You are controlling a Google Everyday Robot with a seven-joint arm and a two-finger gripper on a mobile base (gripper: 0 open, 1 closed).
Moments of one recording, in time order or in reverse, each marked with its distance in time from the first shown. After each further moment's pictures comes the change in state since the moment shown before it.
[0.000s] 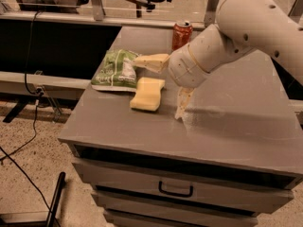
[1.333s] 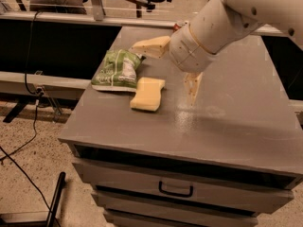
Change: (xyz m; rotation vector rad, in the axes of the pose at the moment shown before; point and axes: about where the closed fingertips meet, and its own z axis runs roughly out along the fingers) arm -0.012 -0.023 -0.043 -0.070 0.118 -0.058
